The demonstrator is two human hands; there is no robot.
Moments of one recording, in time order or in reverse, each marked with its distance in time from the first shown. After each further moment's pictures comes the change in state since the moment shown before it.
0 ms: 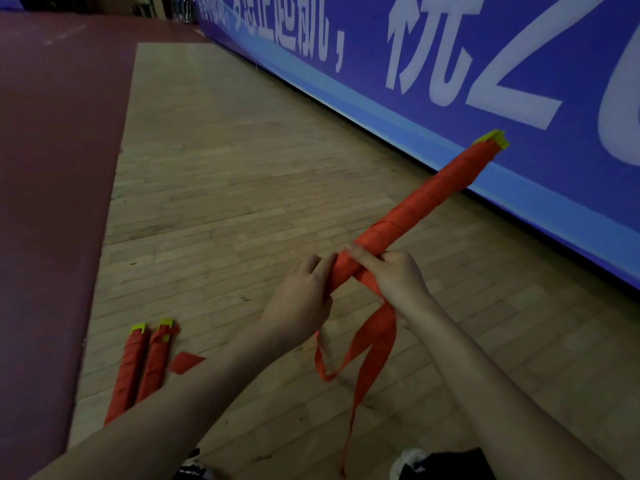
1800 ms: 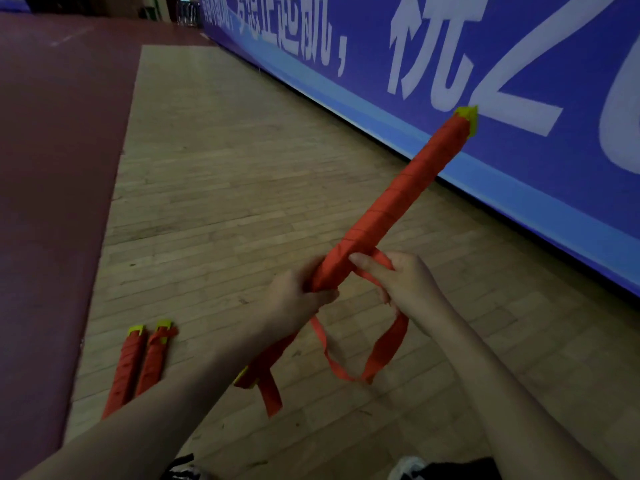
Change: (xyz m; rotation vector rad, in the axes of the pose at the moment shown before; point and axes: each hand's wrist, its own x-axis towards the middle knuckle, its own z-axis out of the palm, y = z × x) left_hand 0.003 -0.003 -0.016 -0.516 -0.072 -0.281; right_hand -0.004 -0.004 -0.023 -0.193 -0.115 -0.163
